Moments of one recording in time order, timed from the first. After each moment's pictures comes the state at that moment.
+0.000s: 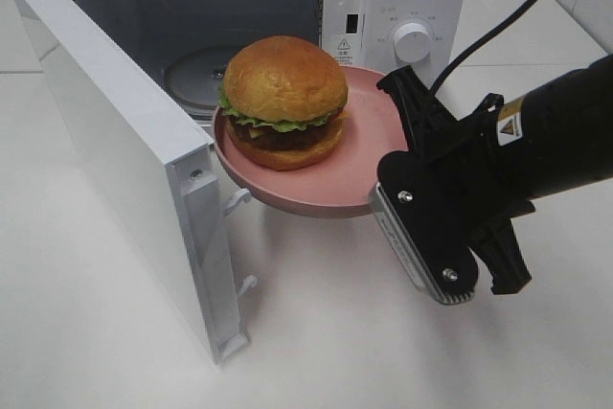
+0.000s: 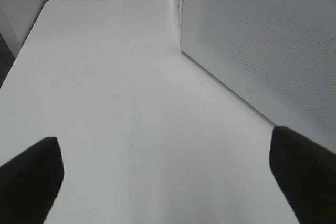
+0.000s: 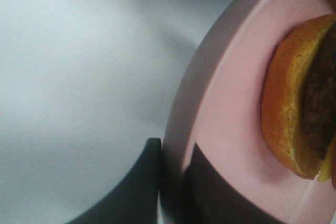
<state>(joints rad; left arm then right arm) 0.00 0.00 -0.50 -0.06 1.04 0.03 0.64 1.36 -0.68 0.13 0.23 -1.59</state>
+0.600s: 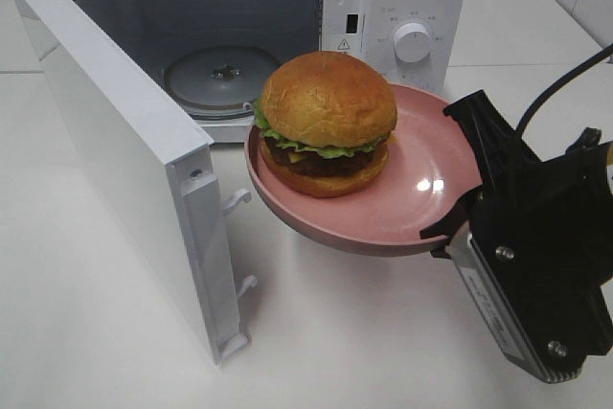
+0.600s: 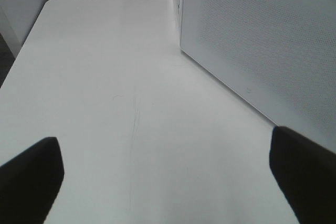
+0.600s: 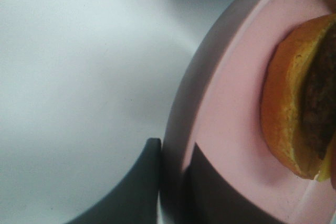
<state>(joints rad) 0.00 0.00 -0.50 -0.06 1.04 0.03 0.64 1.12 -0.53 0.13 0.31 -1.56</state>
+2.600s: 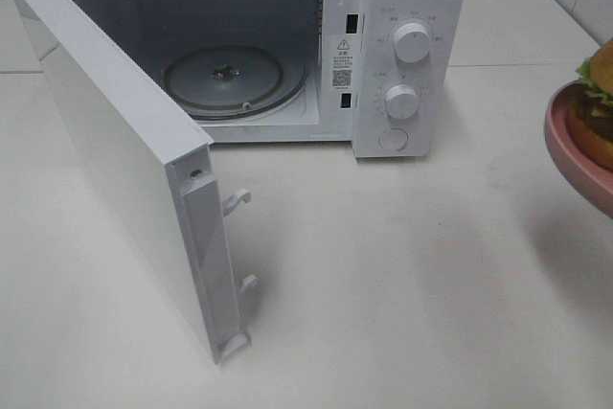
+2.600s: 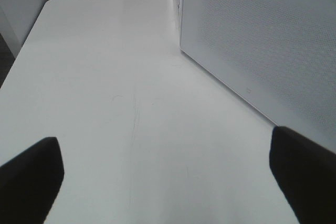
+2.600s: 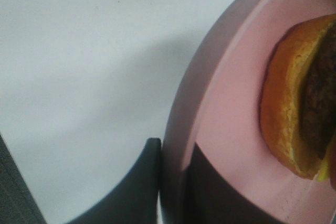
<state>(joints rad) 0.00 0.00 -0.50 -0.06 1.04 0.03 0.64 0.66 -0.46 -0.52 0.92 -0.44</state>
